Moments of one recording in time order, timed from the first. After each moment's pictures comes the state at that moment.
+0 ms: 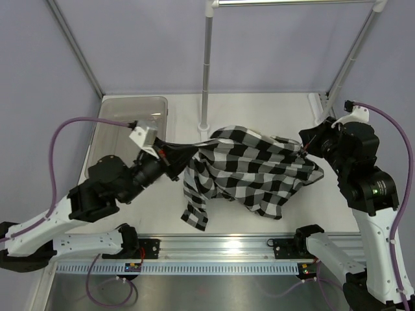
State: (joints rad) left arm -1.21 0.86 1.18 -0.26 -0.37 -0.30; right arm 0.22 0.86 1.41 -0.87 0.07 0.50
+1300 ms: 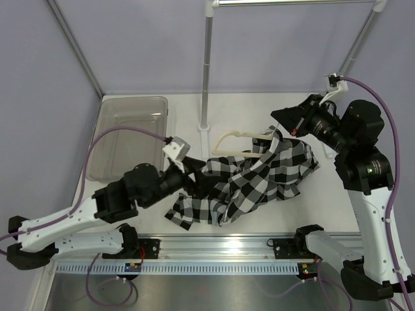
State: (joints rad) left arm -1.22 0.88 0.99 -0.24 -0.27 -0.37; right arm 0.21 0.98 1.50 -0.59 -0.44 0.52
